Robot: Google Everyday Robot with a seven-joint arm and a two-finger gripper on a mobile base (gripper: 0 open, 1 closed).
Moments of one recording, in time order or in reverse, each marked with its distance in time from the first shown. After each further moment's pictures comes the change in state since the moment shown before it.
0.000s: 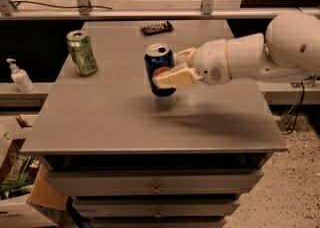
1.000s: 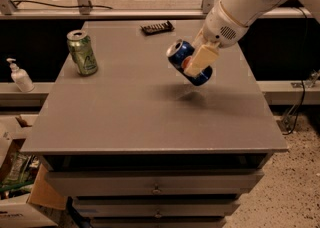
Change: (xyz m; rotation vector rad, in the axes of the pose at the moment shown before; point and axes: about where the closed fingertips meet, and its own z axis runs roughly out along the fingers) arm 0.026 -0.066 -0.048 -0.071 0.638 -0.106
